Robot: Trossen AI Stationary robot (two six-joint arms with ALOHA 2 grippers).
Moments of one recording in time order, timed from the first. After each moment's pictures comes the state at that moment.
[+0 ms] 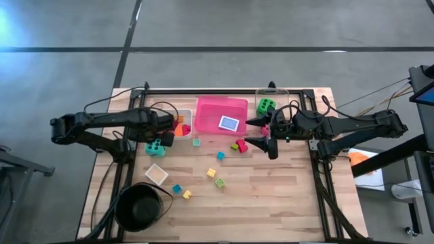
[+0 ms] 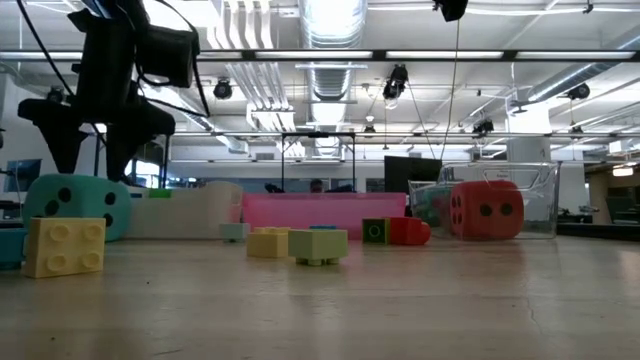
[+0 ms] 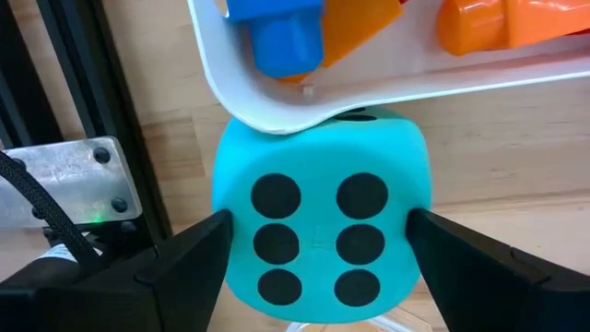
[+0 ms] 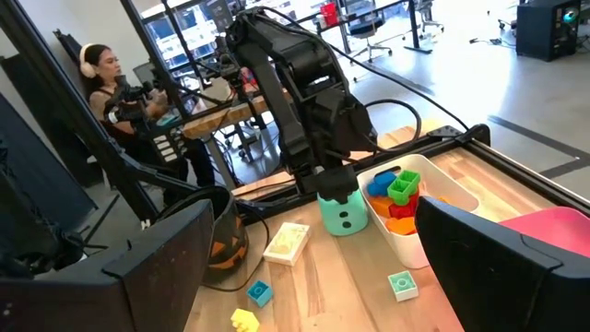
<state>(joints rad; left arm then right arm) 0.28 1.24 0.79 -1.20 -0.02 -1.15 0.10 1.04 0.93 0.00 0.18 0.39</state>
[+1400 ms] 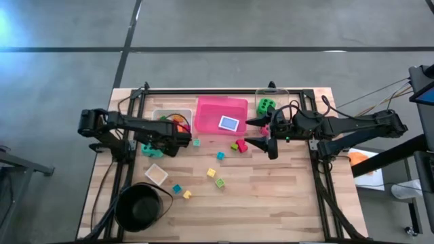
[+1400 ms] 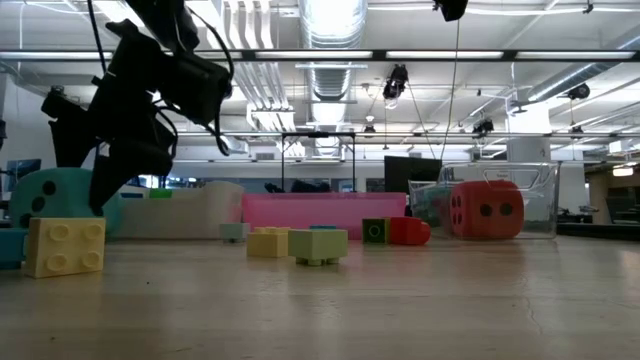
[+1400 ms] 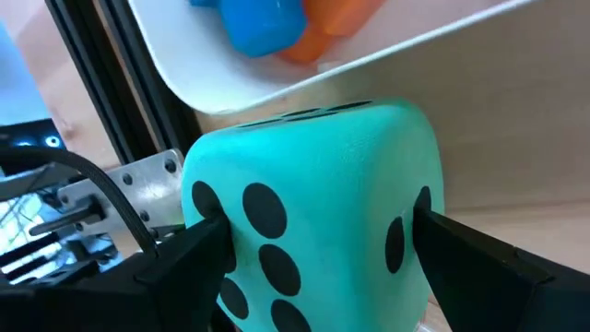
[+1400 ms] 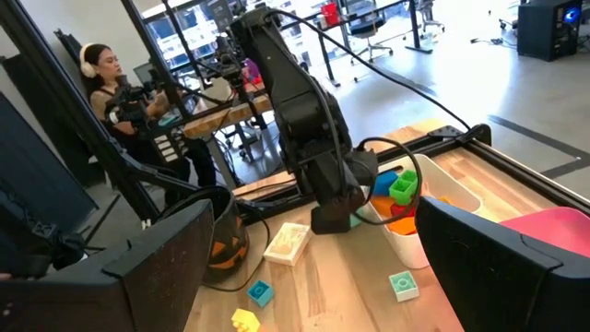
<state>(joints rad) 0.10 1.61 0.90 -1.31 -0.14 -1.16 0.10 1.04 0.93 0.01 0.18 0.39</state>
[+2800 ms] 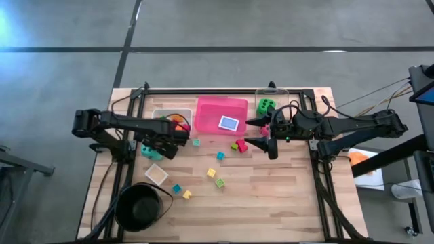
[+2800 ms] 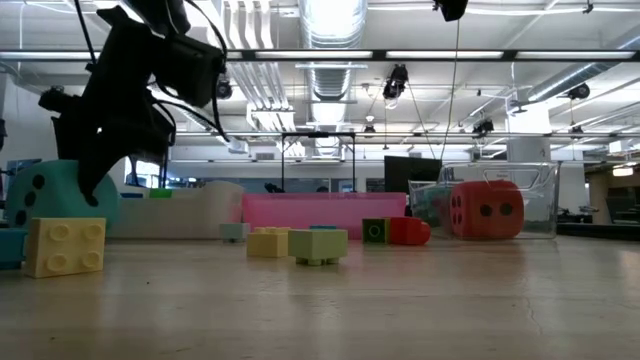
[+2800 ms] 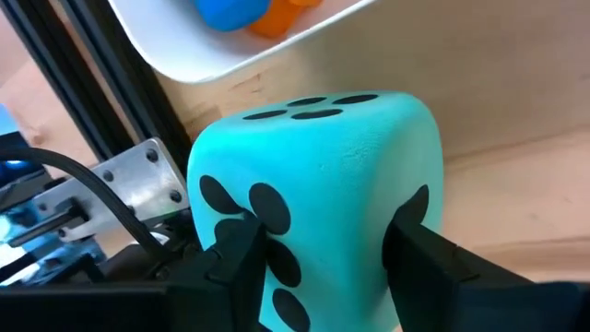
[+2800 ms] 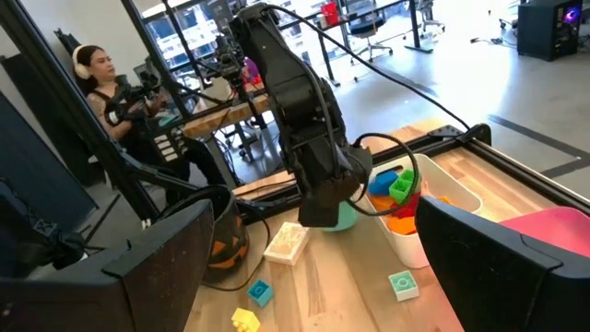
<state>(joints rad) 0.10 1.51 0.92 -1.34 -0.08 -1.07 0.10 1.04 0.93 0.00 0.18 0.39</state>
